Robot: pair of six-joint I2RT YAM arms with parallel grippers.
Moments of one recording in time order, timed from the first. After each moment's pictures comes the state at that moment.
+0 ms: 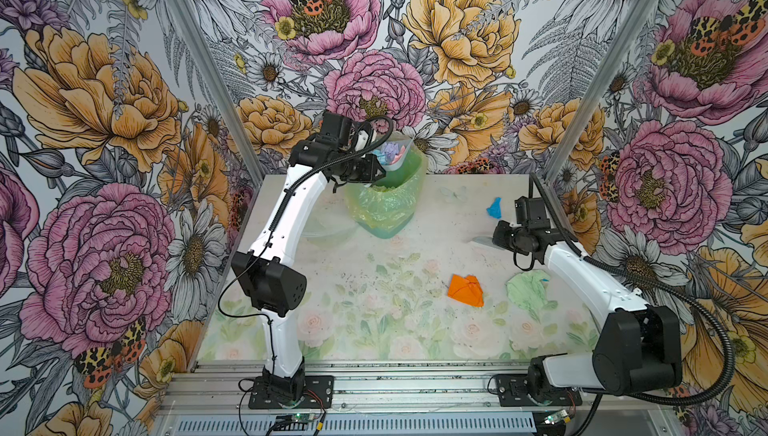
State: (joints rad) left arm -0.32 1.94 2.27 -1.12 0.44 -0.19; right arm 0.10 1.38 1.01 -0.55 -0.05 0.45
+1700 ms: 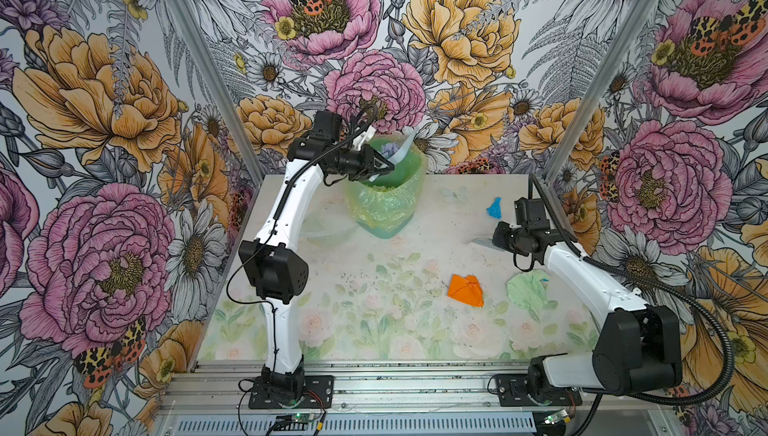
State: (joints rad) left arm -0.23 2.06 2.33 -1.05 0.92 -0.40; right arm 0.10 1.38 1.00 -0.54 -0.05 0.45
